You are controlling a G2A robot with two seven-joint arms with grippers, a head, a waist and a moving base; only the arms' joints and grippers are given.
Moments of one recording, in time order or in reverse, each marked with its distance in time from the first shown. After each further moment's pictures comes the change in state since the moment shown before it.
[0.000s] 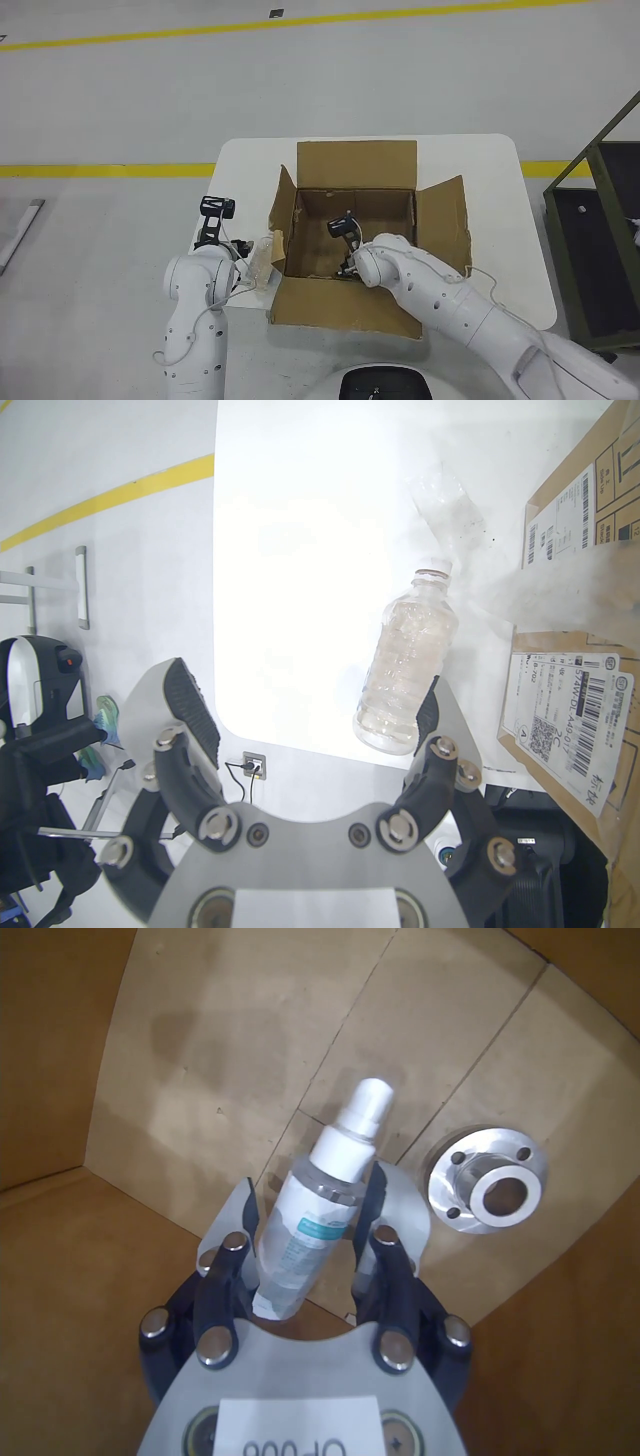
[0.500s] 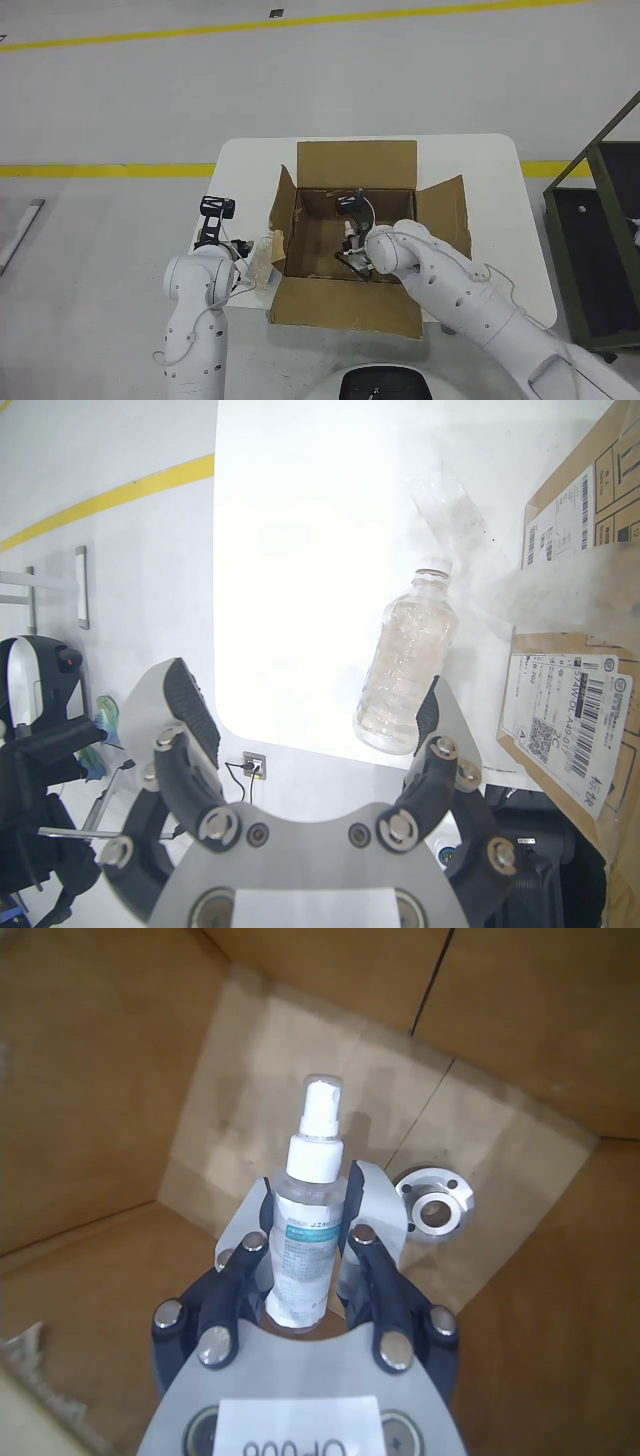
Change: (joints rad) left arm 0.000 0.000 0.000 0.000 0.000 0.000 0.000; right arm -0.098 0.067 0.212 -0.266 -0.033 -0.010 -0.010
